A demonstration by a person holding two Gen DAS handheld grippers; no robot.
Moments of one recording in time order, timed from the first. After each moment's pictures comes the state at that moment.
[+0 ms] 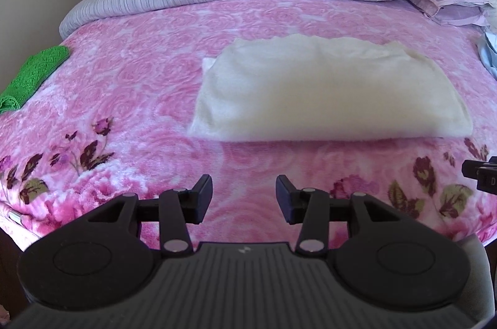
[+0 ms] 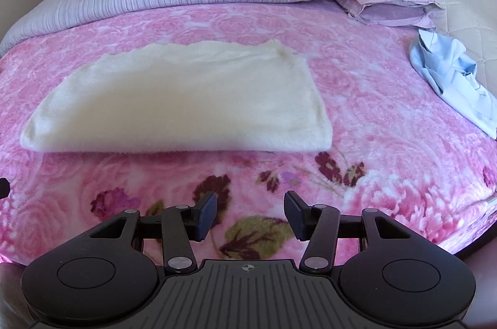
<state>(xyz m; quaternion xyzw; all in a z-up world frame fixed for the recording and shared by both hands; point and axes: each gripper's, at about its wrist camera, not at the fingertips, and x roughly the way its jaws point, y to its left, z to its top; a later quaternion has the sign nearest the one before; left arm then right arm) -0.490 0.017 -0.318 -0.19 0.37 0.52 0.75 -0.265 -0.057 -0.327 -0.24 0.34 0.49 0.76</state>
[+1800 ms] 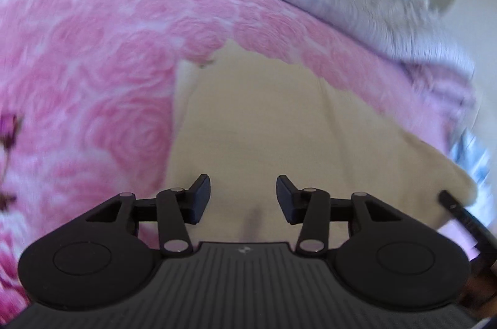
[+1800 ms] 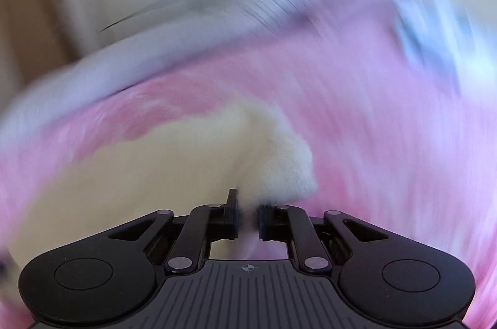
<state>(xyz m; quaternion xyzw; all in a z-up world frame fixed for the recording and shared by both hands) -0.522 0.194 -0.364 -0.42 0.25 0.42 0.76 -0.205 0.044 -0.339 -0.13 0.24 0.52 0.81</state>
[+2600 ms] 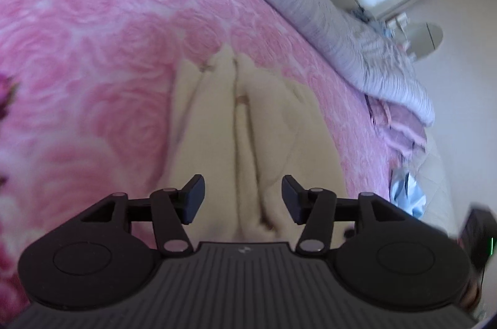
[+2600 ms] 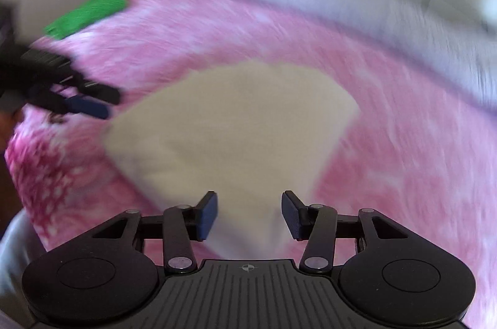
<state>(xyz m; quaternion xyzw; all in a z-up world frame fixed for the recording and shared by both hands) -0.553 0.231 -0.359 -0.52 0.20 0.35 0.75 -0.261 0.147 -0.303 -0.35 0.32 0.69 0.54</state>
